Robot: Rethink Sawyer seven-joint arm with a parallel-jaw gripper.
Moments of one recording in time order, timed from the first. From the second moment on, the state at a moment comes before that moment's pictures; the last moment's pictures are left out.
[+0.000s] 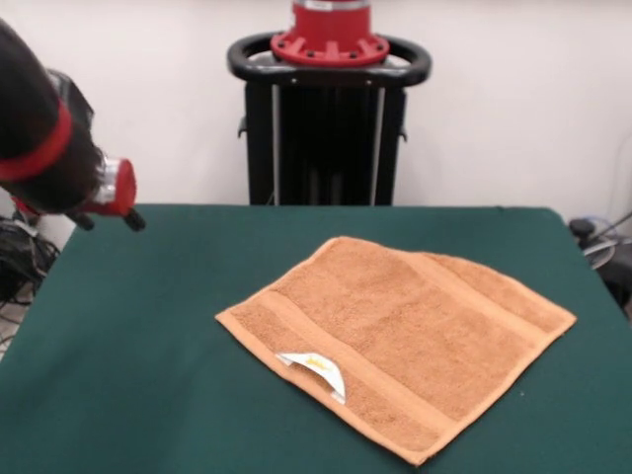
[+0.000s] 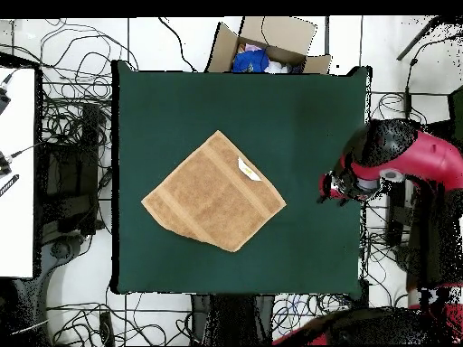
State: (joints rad) arm -0.76 -0.43 0.35 1.14 -0.45 1.52 1.46
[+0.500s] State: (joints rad) arm -0.82 -0.48 0.43 1.19 -0.32 1.46 1.45
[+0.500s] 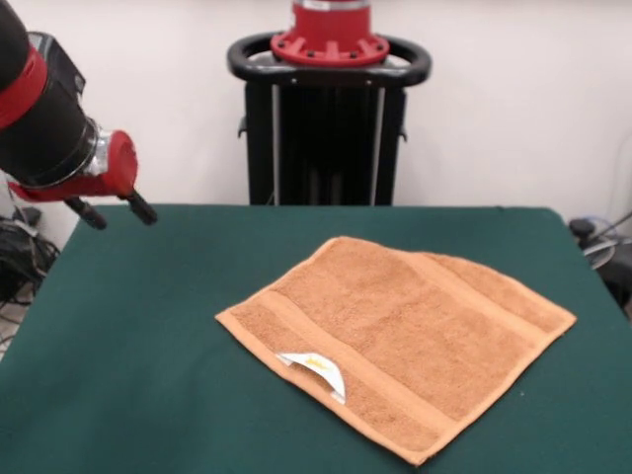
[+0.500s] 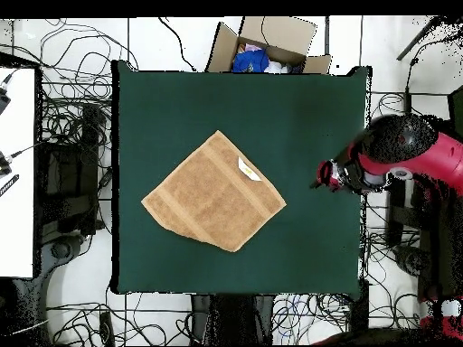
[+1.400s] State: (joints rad) arm -0.97 -0.44 0.65 1.37 -0.25 1.07 1.41
